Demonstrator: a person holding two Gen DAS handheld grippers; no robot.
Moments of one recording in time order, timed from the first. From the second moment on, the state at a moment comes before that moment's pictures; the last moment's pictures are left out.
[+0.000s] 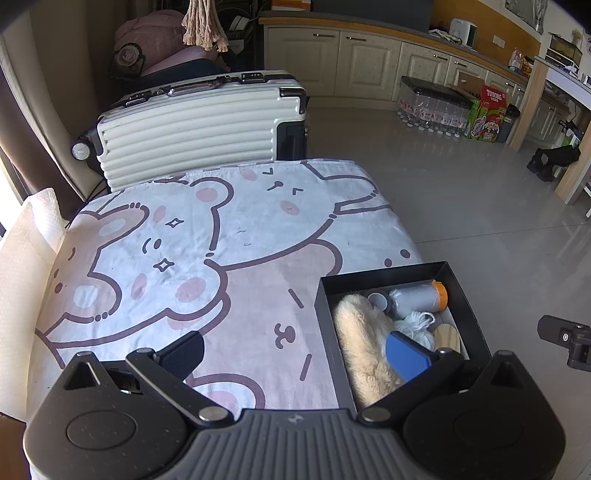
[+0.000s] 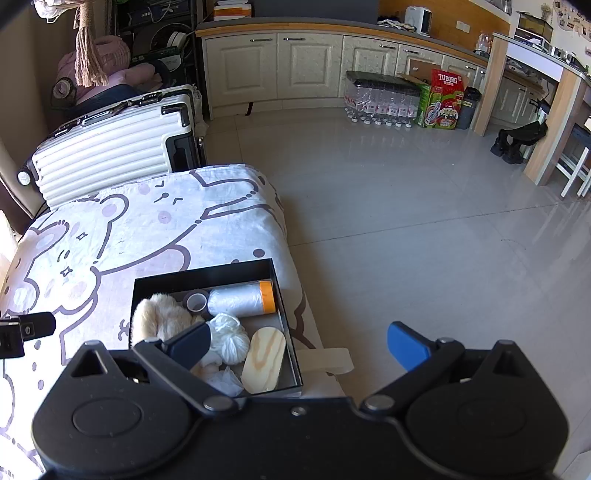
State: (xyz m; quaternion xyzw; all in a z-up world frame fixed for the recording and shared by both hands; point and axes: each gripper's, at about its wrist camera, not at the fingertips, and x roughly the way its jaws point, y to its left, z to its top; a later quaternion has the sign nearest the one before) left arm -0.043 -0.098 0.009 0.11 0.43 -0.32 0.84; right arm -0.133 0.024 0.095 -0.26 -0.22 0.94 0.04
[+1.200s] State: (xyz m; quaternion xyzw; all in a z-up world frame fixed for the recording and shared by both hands) left arm -0.046 -0.097 0.006 0.11 0.43 -0.32 0.84; right arm -0.132 0.017 0.093 -0.26 -0.22 0.94 0.03
